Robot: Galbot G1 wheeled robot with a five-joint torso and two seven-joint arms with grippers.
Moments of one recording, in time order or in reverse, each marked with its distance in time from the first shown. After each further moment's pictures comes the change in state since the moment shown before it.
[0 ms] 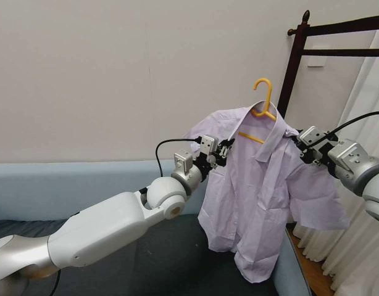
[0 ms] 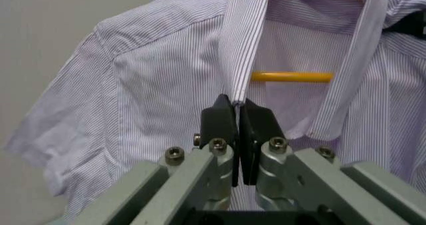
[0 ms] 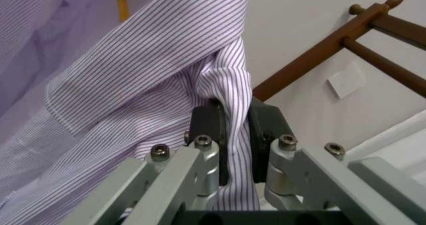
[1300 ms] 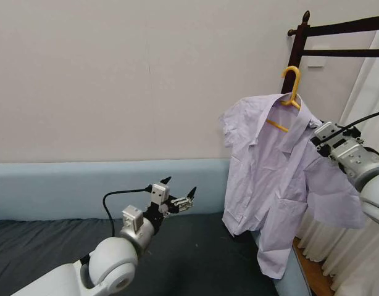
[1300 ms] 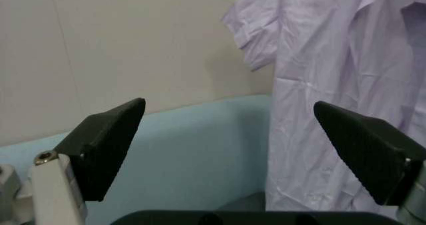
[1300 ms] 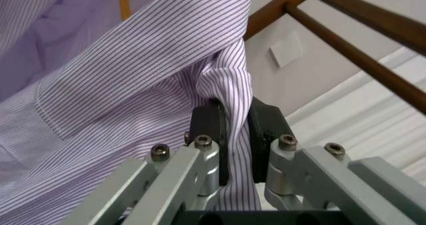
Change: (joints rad) left arm 0.684 0.293 -0.448 -0.356 0.229 0.105 -0.114; right arm -0.099 0.000 0.030 -0.038 -0.116 -0.064 0.166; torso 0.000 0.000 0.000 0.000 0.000
